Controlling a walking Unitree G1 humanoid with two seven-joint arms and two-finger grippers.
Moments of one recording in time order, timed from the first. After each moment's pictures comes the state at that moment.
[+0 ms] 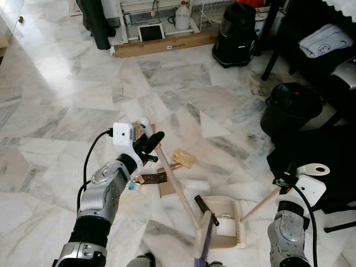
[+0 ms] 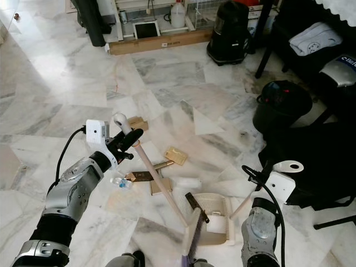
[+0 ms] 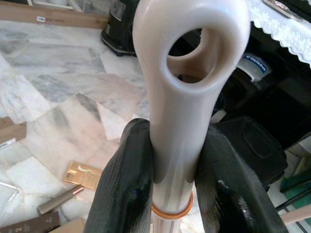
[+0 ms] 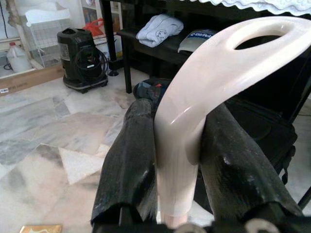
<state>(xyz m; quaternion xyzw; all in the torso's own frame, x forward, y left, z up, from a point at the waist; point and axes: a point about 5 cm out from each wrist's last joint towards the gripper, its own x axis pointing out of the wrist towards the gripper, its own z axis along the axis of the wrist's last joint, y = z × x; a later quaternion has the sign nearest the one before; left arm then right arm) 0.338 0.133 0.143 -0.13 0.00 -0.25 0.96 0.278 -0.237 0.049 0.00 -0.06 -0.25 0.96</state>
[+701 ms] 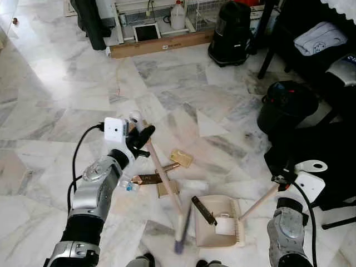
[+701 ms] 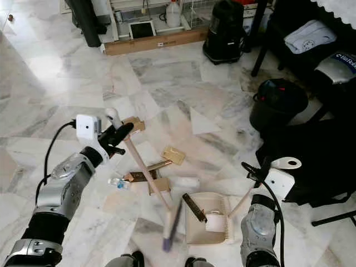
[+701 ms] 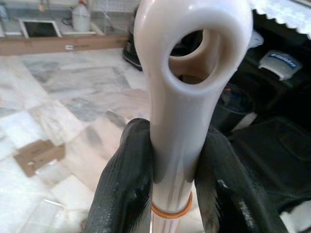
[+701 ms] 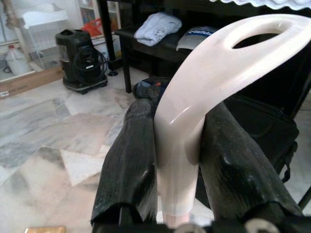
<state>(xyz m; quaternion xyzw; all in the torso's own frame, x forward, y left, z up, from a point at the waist) 0.340 0.152 0.158 -0.06 -0.04 -0.20 0.98 0.281 -0.240 0.052 0.02 -0.07 -0.26 0.96</state>
